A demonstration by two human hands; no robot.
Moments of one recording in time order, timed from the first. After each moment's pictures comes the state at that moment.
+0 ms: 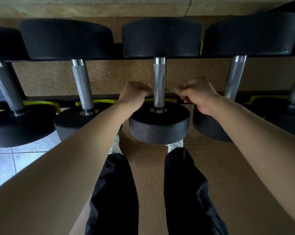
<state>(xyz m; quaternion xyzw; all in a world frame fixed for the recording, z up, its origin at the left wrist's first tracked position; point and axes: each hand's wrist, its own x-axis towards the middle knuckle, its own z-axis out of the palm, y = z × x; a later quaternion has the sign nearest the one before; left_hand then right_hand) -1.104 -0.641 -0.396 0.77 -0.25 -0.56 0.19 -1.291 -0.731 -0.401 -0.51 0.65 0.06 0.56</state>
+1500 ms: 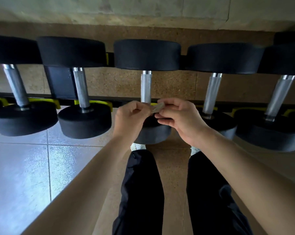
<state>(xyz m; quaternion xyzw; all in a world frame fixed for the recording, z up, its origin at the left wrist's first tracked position) -0.975 -0.515 -0.328 0.76 -0.12 -0.52 0.38 -1.115 -0.604 -0.325 -0.33 0.56 -0.05 0.76</state>
